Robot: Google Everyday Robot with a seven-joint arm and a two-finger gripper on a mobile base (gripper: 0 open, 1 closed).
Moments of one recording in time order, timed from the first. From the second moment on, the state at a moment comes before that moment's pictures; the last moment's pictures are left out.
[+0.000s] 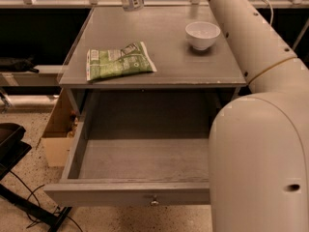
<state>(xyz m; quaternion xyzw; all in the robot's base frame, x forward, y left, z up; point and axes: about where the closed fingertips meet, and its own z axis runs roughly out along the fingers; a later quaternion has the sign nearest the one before) 0.834 0.084 1.065 -0.32 0.69 0.29 0.58</state>
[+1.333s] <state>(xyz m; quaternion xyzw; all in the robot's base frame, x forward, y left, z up) 0.960 0.096 0.958 -0.27 0.70 0.23 0.62</state>
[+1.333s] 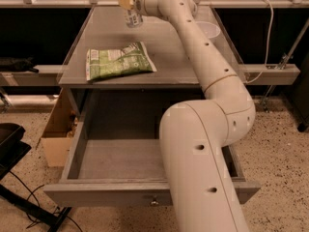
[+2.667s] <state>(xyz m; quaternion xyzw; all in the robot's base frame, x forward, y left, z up) 0.963 0.087 0.905 -0.19 0.69 0.24 0.66</state>
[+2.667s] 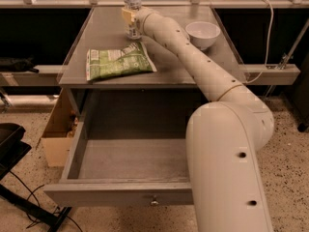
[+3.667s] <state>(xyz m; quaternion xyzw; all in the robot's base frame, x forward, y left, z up) 0.959 0.092 0.908 -0.19 0.69 0.25 0.66</state>
